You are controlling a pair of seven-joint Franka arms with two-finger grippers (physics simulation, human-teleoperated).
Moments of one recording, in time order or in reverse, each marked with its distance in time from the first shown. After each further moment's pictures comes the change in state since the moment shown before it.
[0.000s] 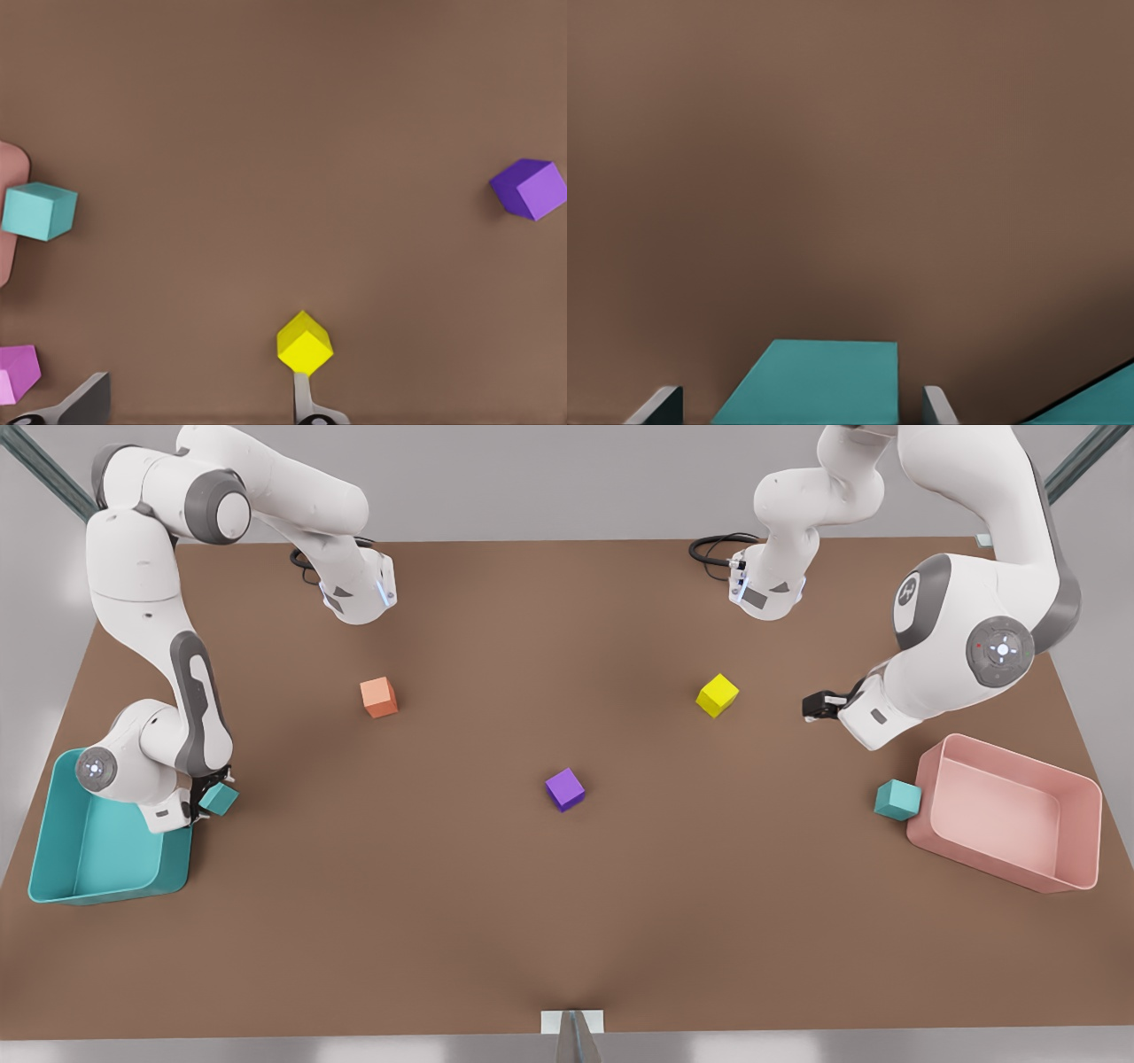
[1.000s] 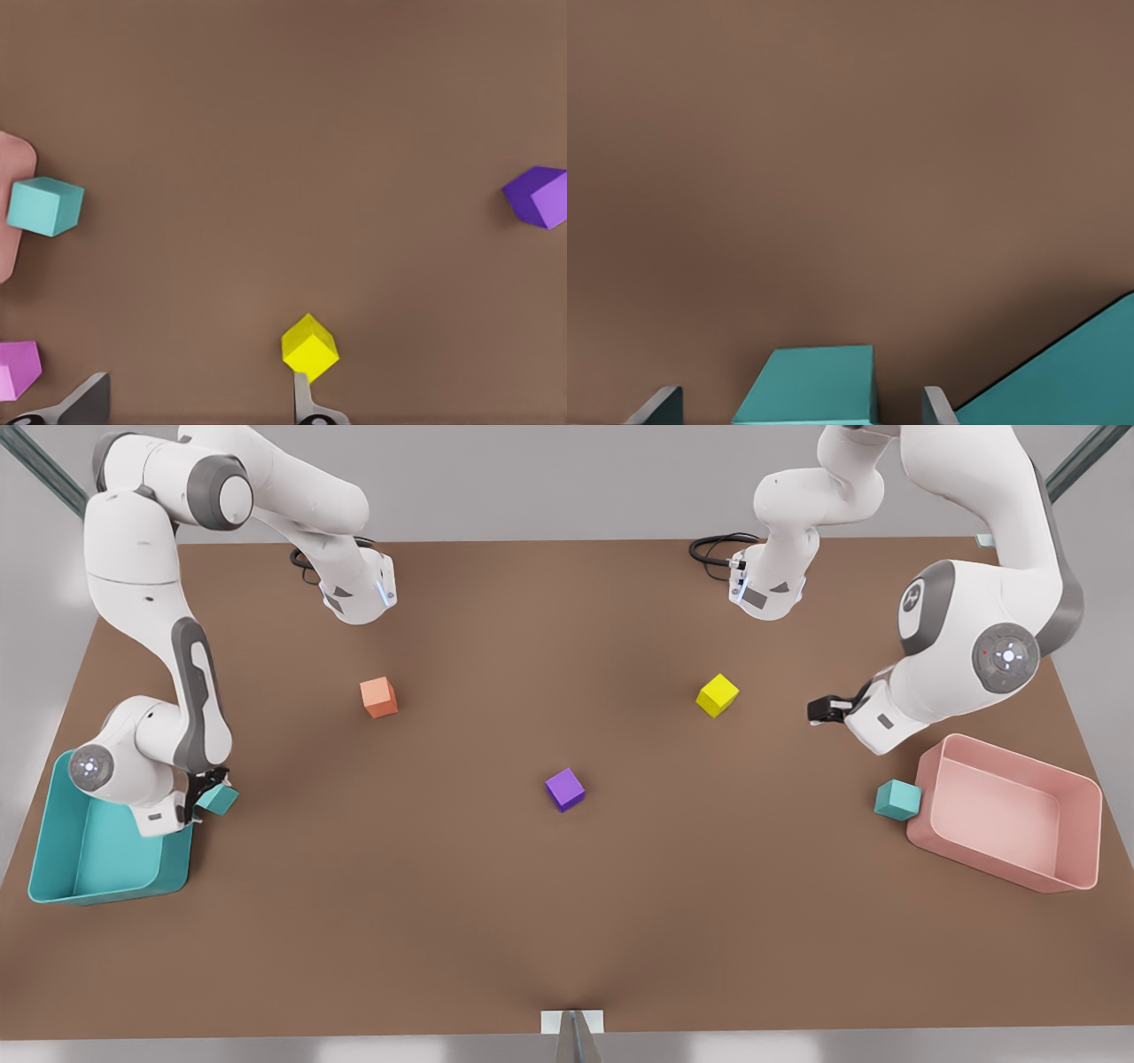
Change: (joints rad) left arm 0.013 0.000 0.008 -0.019 0.004 0.017 -0.006; right arm 0.011 -0.060 0.036 0.020 -0.052 -0.038 0.121
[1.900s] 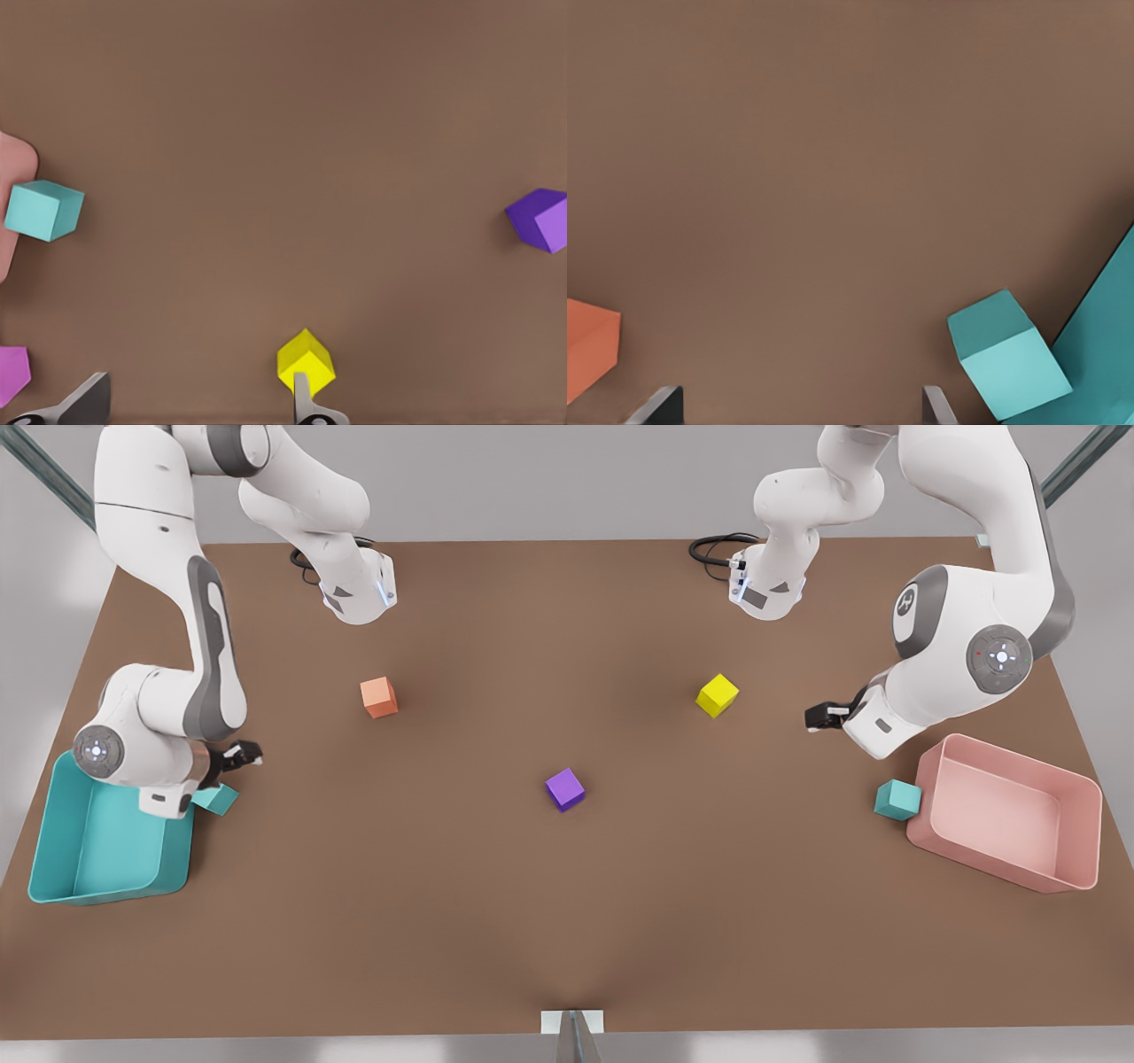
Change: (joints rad) left arm -0.004 -0.008 0.003 -0.036 -0.001 0.055 -0.035; right arm 0.081 -0.204 0.074 0.008 0.004 -0.344 0.589
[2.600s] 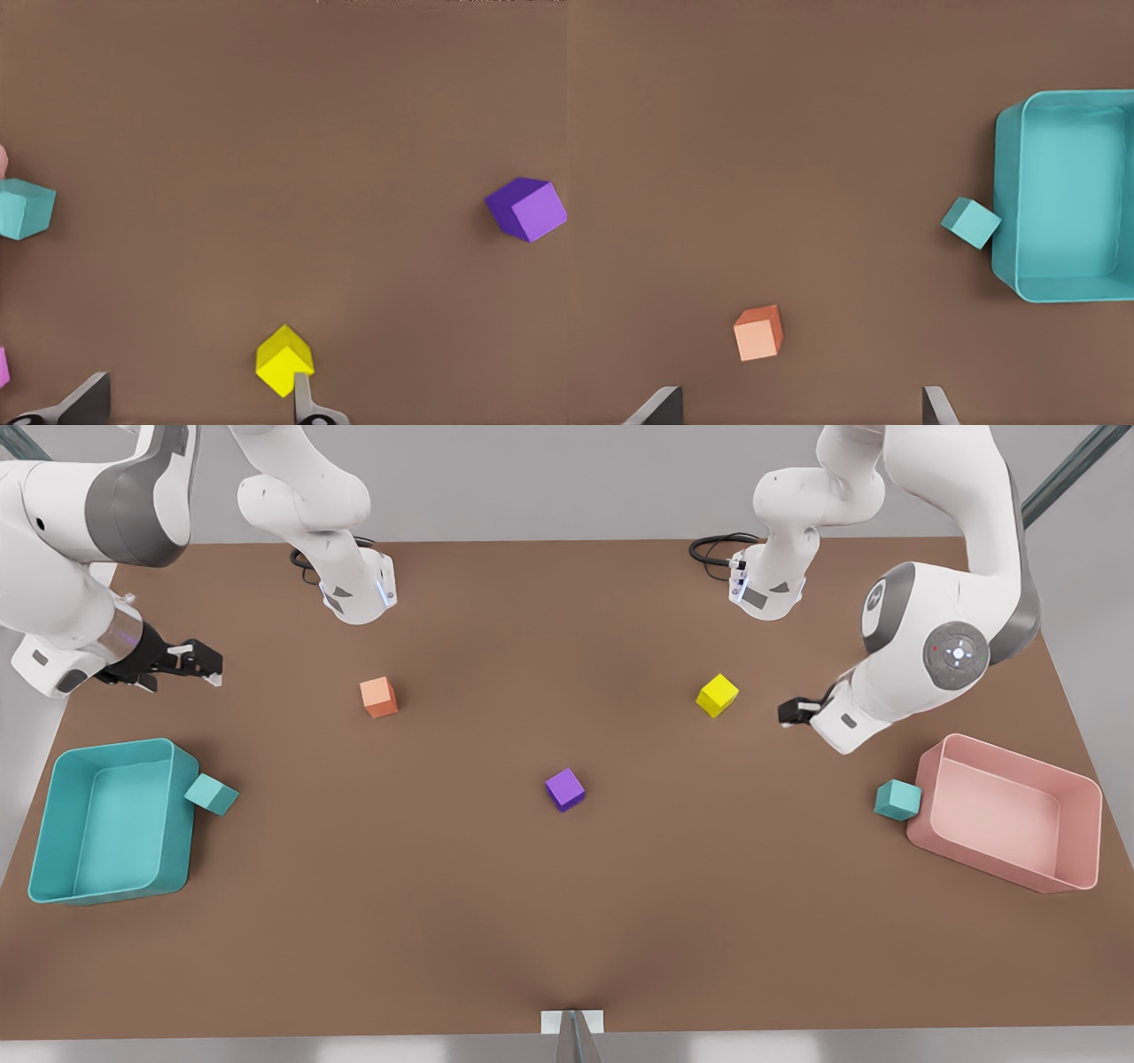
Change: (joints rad) left arm -0.061 -0.003 -0.001 -0.015 -0.008 0.014 -0.051; right arm 0.165 -0.299 0.003 0.398 0.005 -0.573 0.590
